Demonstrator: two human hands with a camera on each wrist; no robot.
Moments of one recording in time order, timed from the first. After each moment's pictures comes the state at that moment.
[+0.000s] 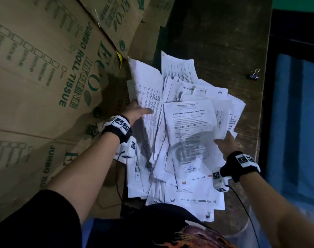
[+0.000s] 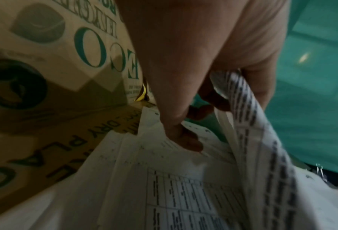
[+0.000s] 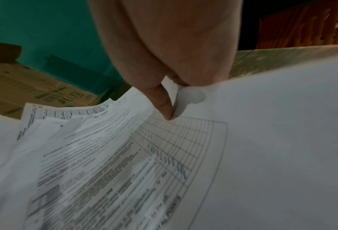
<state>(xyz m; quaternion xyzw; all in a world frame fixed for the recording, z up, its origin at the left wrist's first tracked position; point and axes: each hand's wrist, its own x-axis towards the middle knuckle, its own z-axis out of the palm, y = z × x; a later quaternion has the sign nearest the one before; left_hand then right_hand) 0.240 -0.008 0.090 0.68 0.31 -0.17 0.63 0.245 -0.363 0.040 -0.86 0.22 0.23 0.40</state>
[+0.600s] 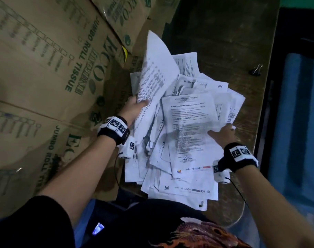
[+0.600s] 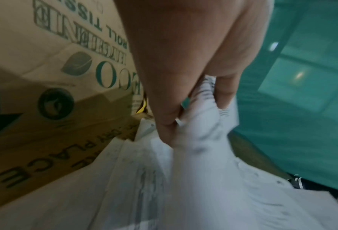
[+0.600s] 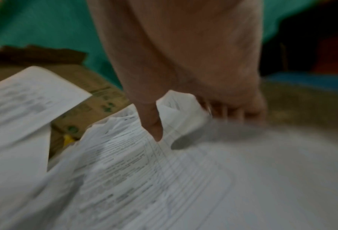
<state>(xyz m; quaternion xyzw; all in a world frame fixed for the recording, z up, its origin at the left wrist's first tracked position) 0.194 -0.046 0.135 0.70 0.33 -0.08 0.63 0.243 -0.360 0.067 -0.90 0.18 0.31 0.25</state>
